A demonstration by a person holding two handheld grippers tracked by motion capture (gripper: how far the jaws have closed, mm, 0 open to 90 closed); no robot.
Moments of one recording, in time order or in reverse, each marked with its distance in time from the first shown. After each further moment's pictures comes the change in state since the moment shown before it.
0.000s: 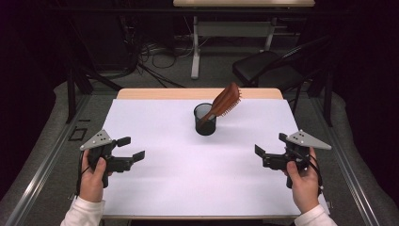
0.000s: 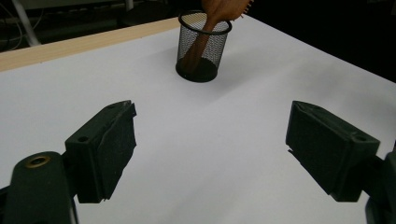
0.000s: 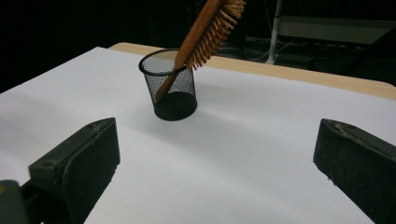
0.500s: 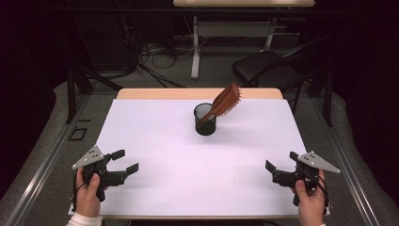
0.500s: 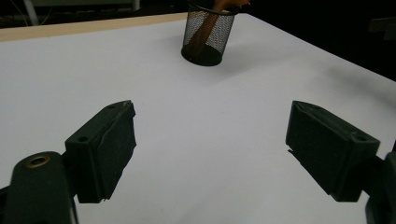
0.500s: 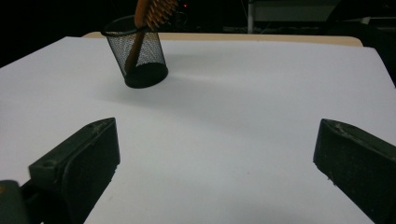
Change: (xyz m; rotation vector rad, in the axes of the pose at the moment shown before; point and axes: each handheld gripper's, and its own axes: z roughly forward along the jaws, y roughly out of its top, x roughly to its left) left arm 0.003 -0.050 -0.010 -0.051 0.012 -0.057; right arm -0.021 -0.063 -0.018 0.005 -0.083 0.078
